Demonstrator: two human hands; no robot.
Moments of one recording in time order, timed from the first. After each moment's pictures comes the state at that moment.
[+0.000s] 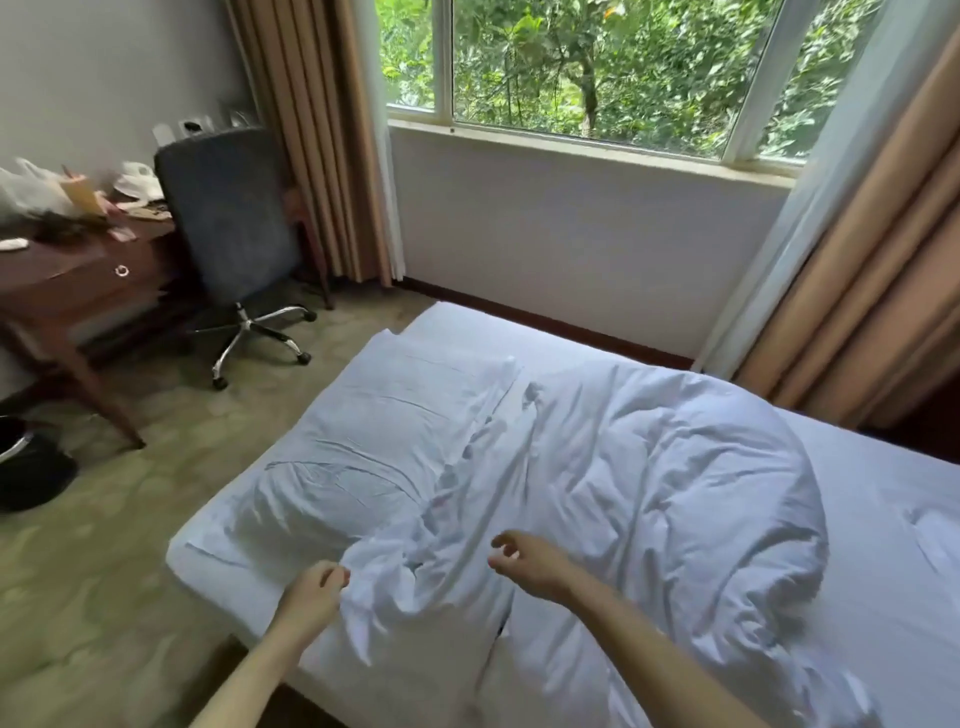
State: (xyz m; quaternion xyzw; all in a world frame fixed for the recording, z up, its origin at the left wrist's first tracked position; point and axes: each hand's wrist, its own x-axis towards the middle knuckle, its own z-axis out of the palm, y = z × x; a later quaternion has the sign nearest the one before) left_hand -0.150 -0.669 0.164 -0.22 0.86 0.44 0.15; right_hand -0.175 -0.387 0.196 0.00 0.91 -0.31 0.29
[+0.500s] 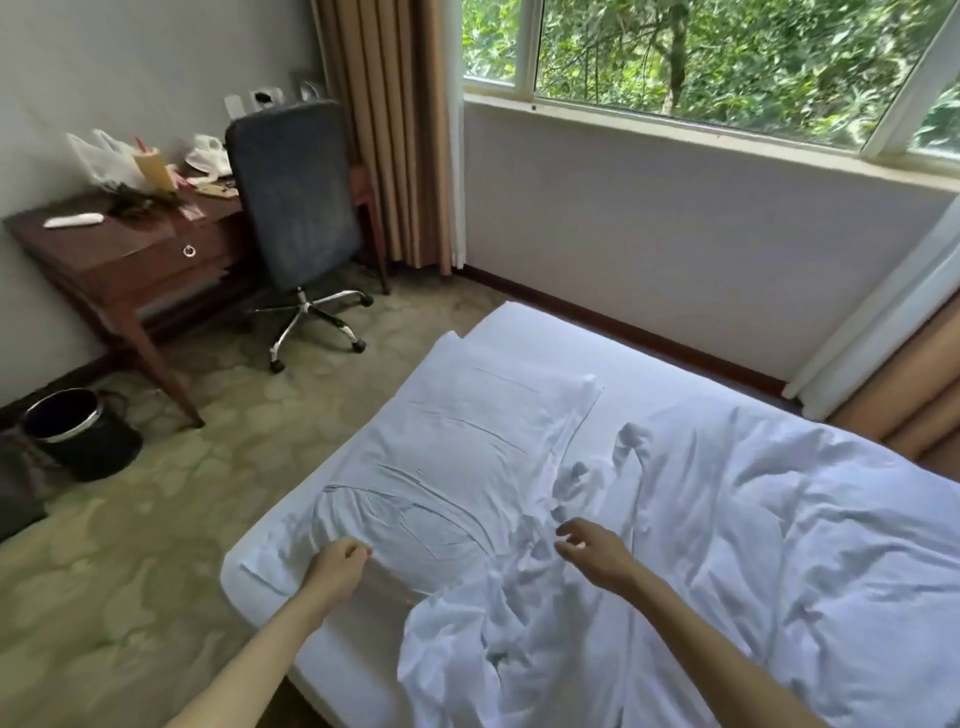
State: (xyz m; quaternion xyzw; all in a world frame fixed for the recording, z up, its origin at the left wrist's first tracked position) left_hand -0.304 -0.771 0.139 -0.25 0.84 0.45 0.19; right_hand -0.338 -0.440 0.167 0.03 0.91 -0.30 0.26
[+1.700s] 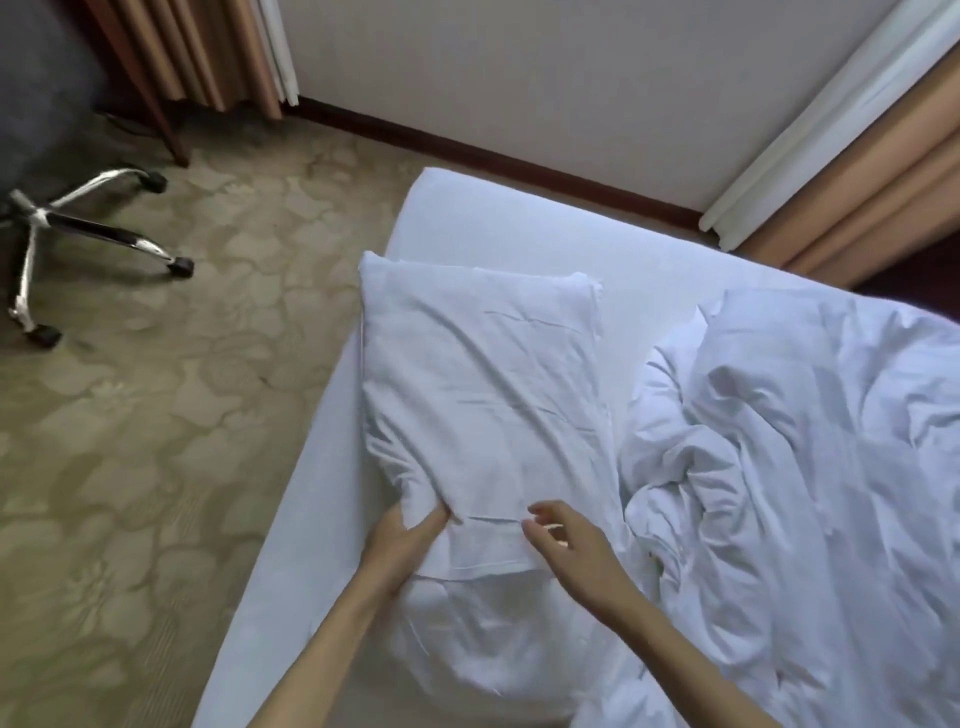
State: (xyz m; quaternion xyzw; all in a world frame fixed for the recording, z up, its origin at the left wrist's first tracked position) left_hand -0.607 -0.848 -0.004 -0.15 0.75 0.50 0.40; right_hand -0.526 -0.670 0.064 0.30 0.82 -0.46 0.18
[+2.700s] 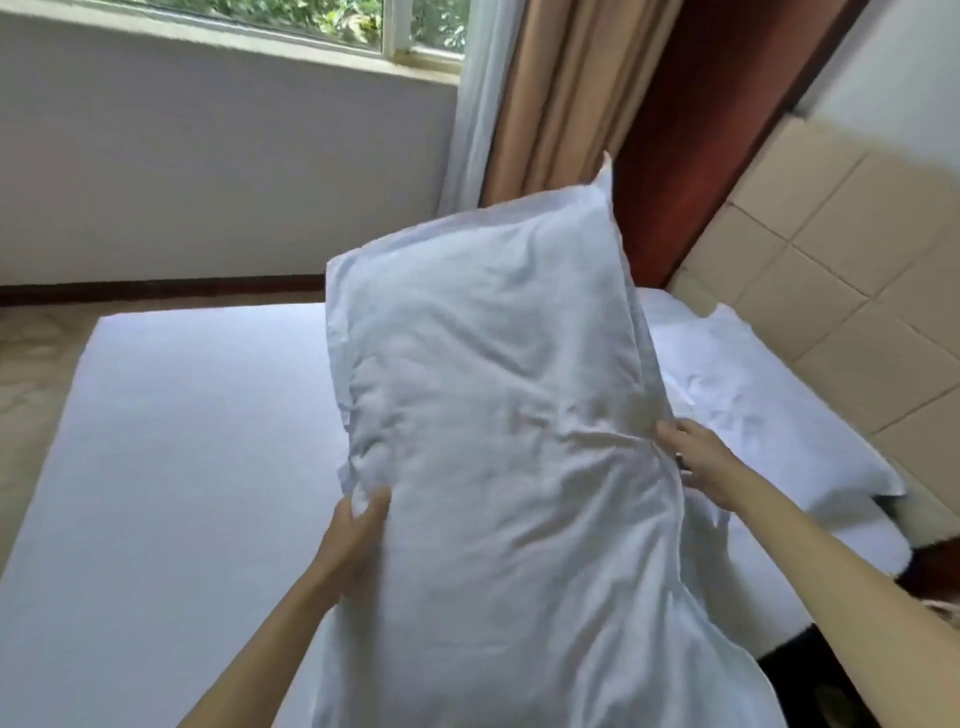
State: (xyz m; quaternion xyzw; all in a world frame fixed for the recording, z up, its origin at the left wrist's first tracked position) left_hand -0.454 -0.600 0.137 0.13 0.73 0.53 0.41; right_hand -0.209 -0.320 0.286 0.57 0.65 -0.50 -0.11
